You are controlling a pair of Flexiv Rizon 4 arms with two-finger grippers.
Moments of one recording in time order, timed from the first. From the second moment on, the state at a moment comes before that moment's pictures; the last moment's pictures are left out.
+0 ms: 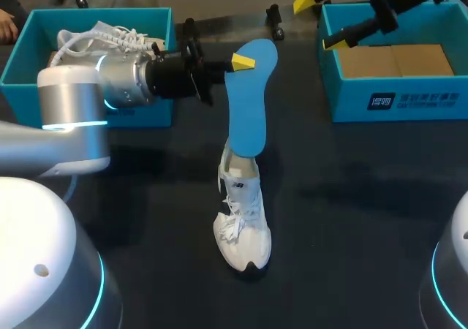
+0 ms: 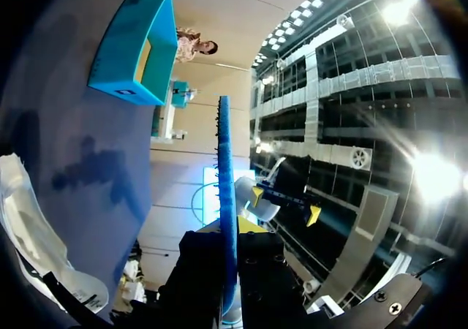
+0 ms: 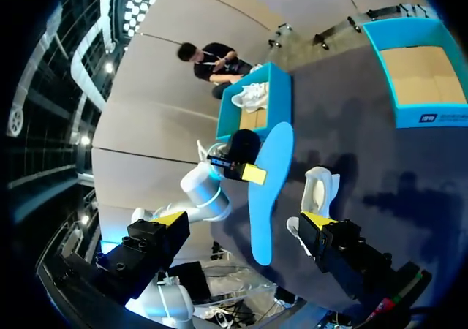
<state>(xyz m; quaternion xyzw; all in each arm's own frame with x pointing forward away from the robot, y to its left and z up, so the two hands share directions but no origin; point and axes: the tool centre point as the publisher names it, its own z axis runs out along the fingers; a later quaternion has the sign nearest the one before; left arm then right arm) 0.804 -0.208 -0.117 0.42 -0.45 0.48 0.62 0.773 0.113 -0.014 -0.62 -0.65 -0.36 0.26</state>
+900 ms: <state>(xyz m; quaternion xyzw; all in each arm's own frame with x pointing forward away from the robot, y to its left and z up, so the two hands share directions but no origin) 0.822 -0.216 -0.131 0.43 -0.48 0.50 0.58 0.770 0.134 0.011 -0.70 -0.67 -0.20 0.18</state>
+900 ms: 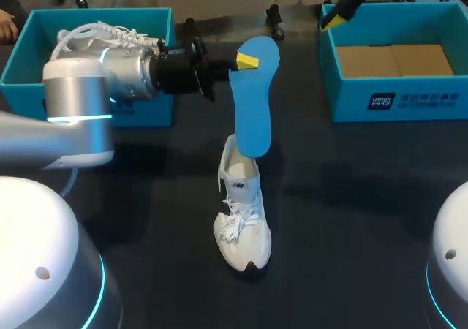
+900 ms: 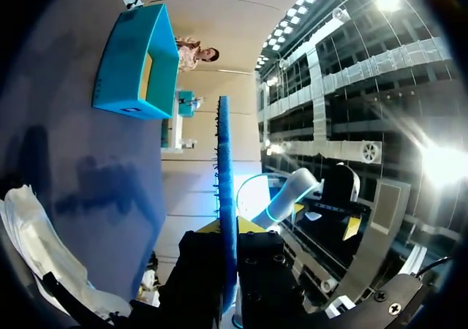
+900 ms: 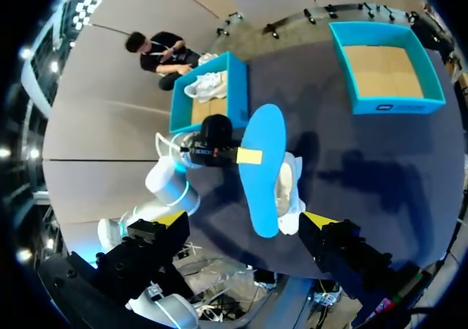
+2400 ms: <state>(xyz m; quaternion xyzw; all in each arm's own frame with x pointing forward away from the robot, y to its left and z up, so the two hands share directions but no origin) 0.822 -0.216 -0.131 0.43 -0.48 0.50 0.58 0.773 0.156 -0.006 -0.73 -0.67 -0.14 0.03</state>
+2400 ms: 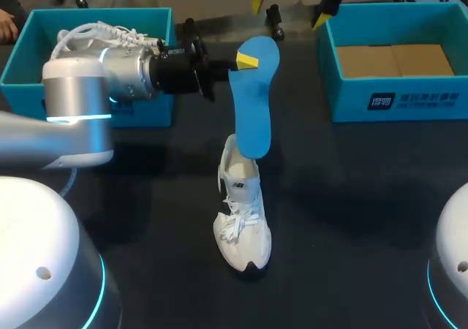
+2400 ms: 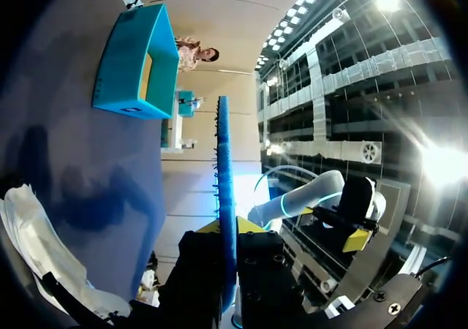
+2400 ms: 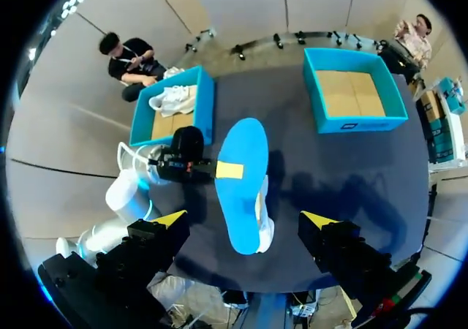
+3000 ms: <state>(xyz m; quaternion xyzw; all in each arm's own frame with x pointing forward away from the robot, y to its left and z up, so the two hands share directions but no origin) 0.822 -0.216 -0.131 0.43 -0.48 0.50 0.58 0.783 0.204 -0.009 -0.73 -0.68 -0.09 -0.03</state>
